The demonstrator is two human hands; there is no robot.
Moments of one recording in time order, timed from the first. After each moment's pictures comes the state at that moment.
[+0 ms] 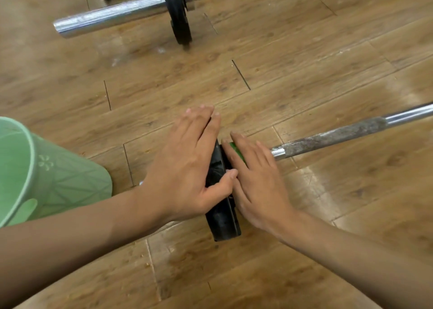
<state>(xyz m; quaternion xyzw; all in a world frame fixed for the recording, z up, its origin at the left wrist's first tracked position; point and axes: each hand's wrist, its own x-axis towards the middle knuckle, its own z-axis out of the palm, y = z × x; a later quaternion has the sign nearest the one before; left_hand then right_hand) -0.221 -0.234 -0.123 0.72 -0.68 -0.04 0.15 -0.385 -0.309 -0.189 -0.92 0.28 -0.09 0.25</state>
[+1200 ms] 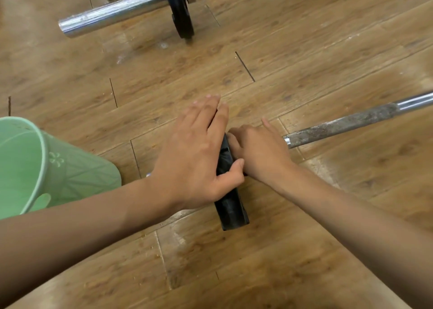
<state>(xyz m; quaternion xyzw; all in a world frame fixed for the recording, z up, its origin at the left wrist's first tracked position) -0.227 -0.242 -0.116 0.73 -0.68 -0.02 0.10 -0.342 -0.348 -0.176 -0.90 0.36 0.01 0.23</state>
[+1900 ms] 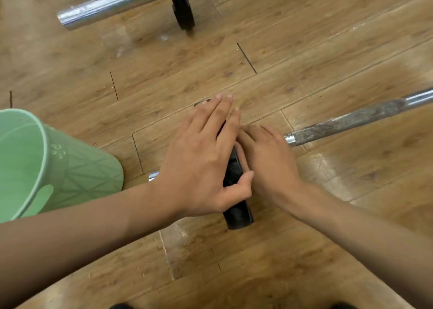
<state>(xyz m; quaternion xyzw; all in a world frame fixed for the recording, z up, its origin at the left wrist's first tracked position) -0.242 -0.230 -0.118 0.70 -0.71 0.02 0.09 -0.365 -0.325 -0.184 -0.92 0.34 -0.04 0.20</state>
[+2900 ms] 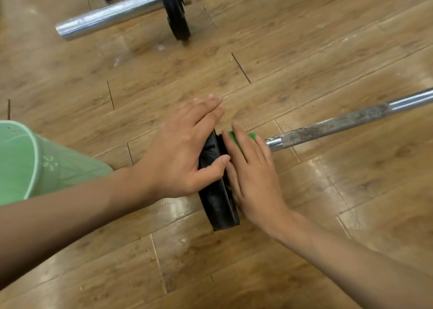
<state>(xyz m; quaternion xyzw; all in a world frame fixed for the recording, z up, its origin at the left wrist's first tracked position) -0.203 -0.254 -0.121 0.67 -0.73 -0.03 0.15 -0.372 -0.308 -0.206 -0.90 0.30 -0.20 0.24</state>
